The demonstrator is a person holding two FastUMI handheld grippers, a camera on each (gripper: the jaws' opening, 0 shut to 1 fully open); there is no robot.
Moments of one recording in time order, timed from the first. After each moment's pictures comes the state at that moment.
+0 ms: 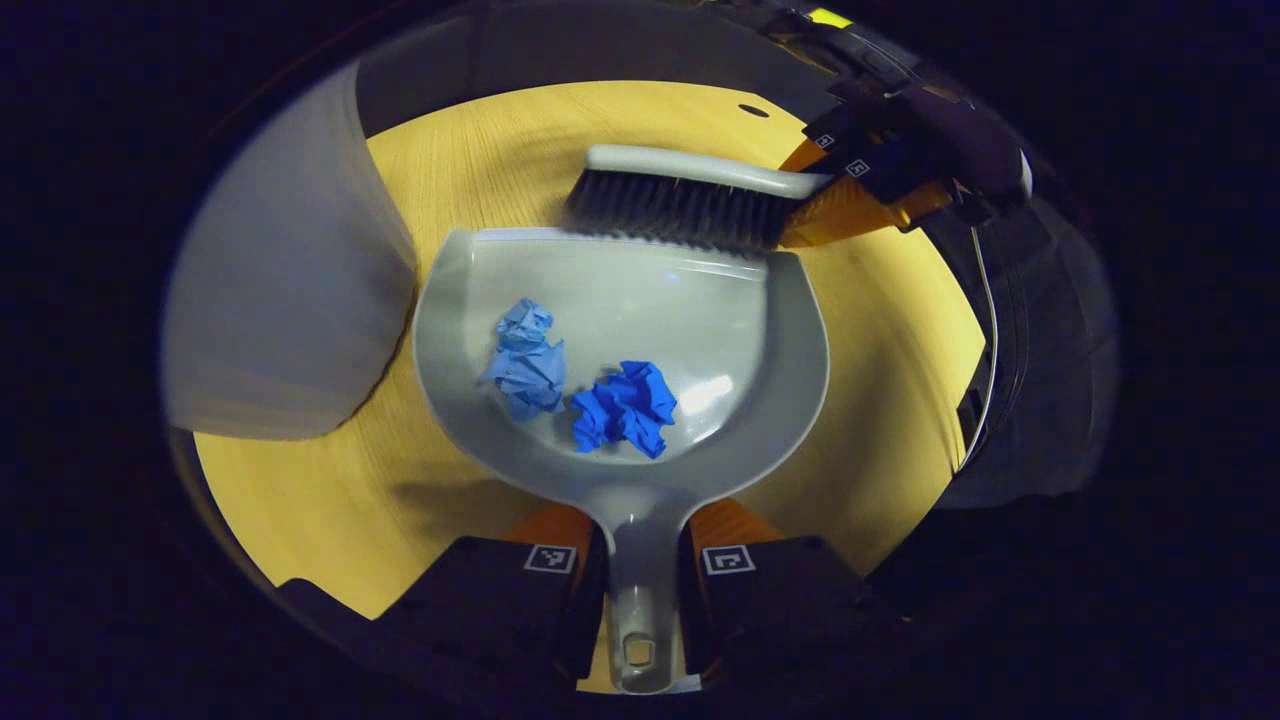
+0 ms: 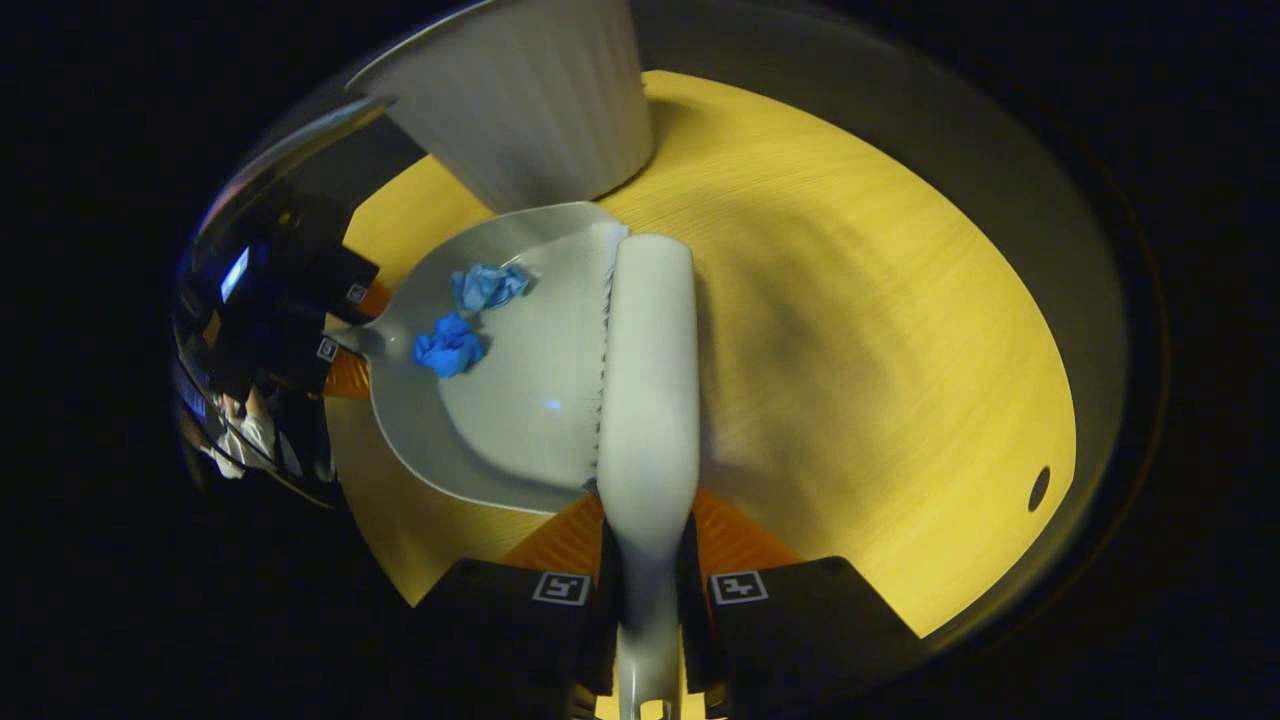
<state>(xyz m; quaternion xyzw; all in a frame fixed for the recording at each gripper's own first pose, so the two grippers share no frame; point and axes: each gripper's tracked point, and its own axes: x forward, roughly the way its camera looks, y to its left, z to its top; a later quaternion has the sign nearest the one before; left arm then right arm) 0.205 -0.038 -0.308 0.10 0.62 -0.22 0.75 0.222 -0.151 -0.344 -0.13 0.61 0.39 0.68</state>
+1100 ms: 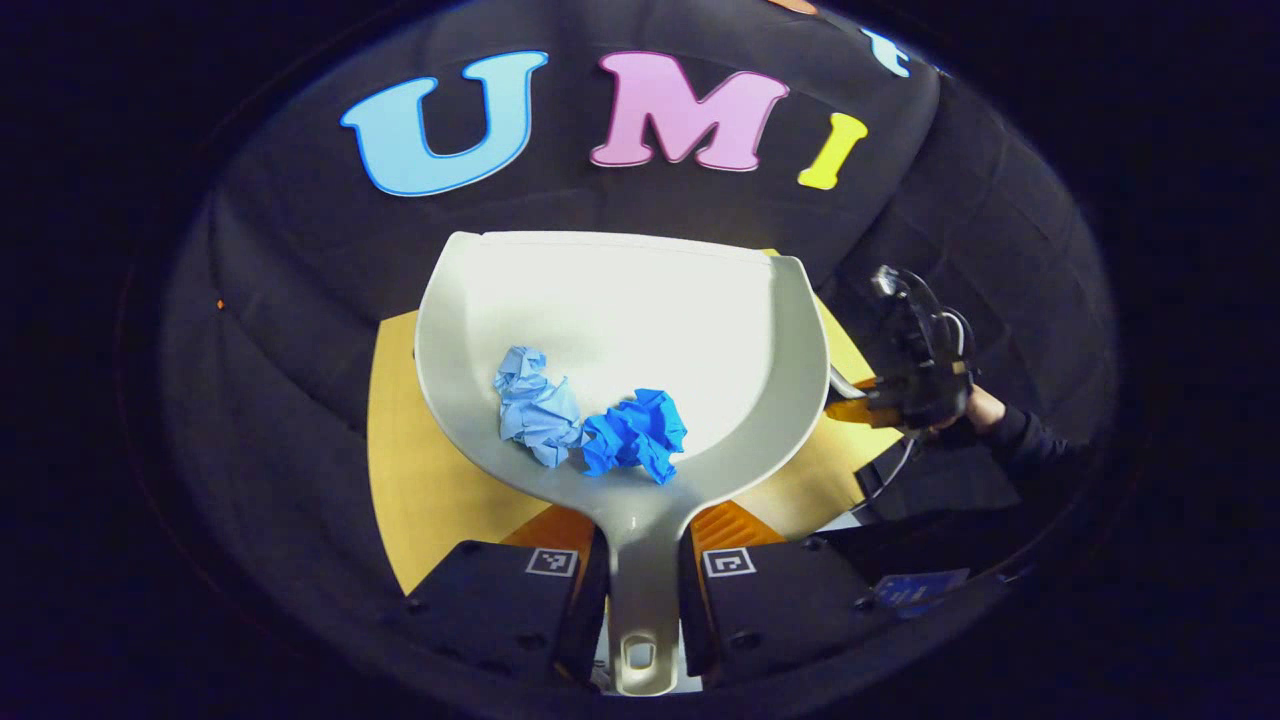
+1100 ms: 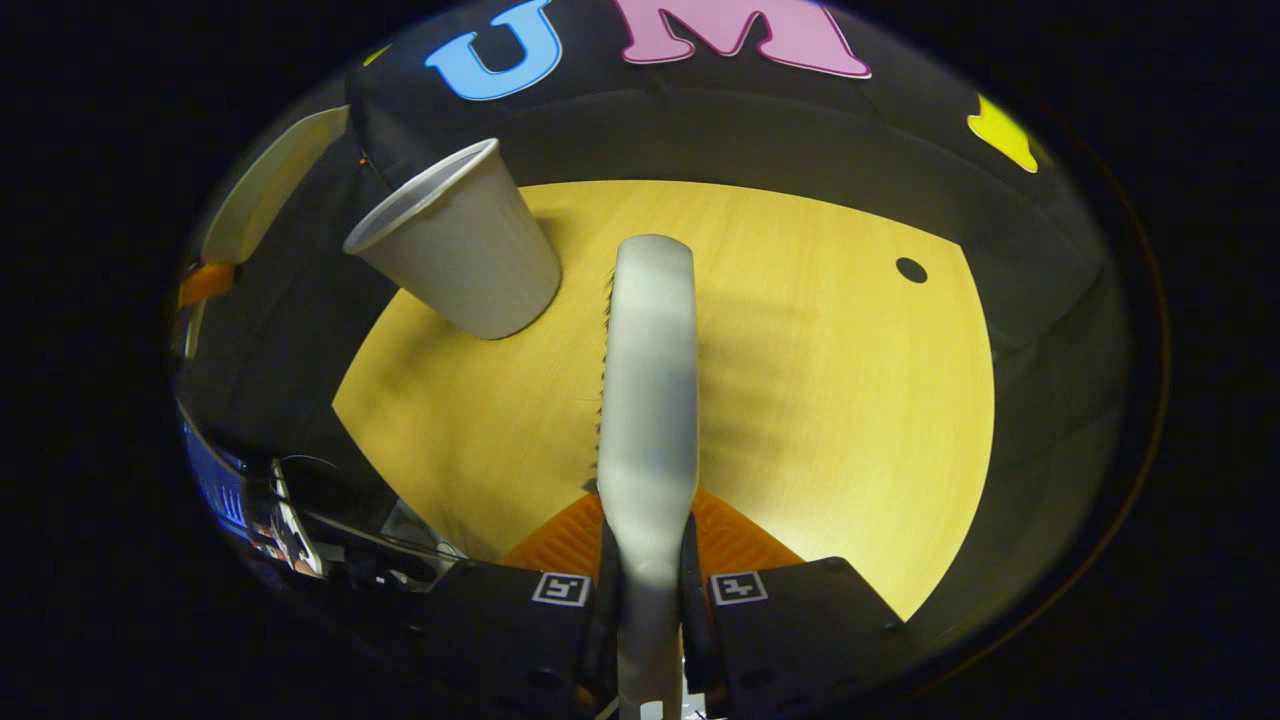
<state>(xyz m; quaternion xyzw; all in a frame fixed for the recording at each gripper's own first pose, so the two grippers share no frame) 0.277 0.049 -0.154 0.13 0.51 -0.11 0.84 0.207 -0.177 -0.390 0.05 0.58 0.18 0.79</state>
